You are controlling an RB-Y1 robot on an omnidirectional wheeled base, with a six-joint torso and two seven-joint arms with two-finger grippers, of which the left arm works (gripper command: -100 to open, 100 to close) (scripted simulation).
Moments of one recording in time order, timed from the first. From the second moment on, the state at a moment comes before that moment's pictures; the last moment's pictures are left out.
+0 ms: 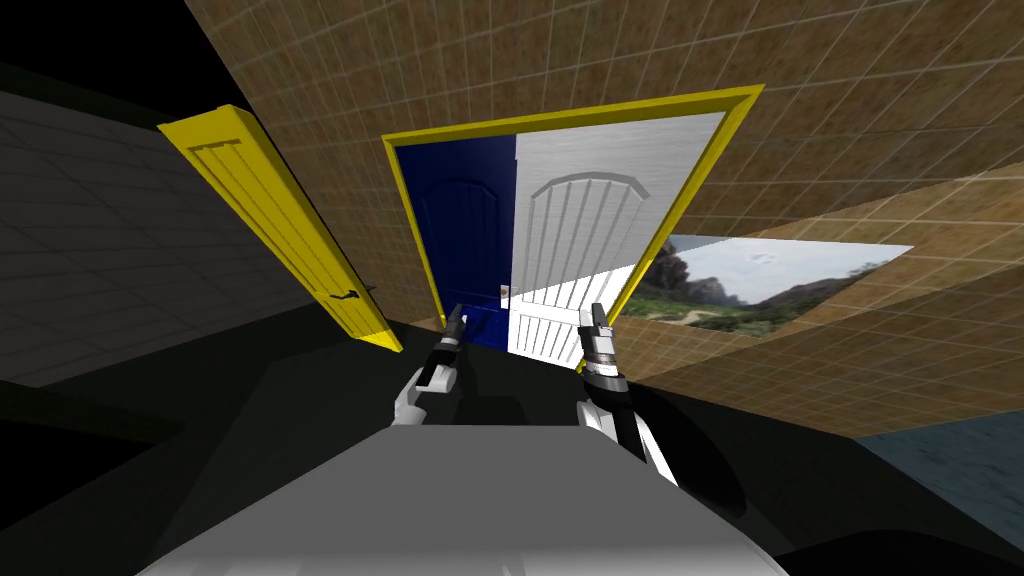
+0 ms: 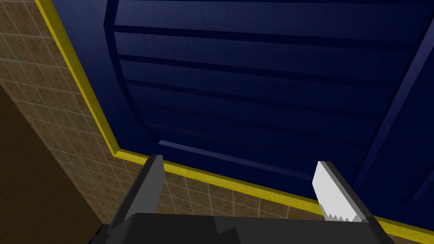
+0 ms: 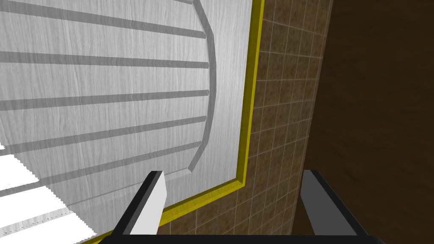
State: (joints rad) arm 0.04 0.10 -0.07 -1.56 0.12 -0.40 -0.05
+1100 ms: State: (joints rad) arm -0.10 0.12 -0.09 -1.27 0.15 -0.38 -0.02
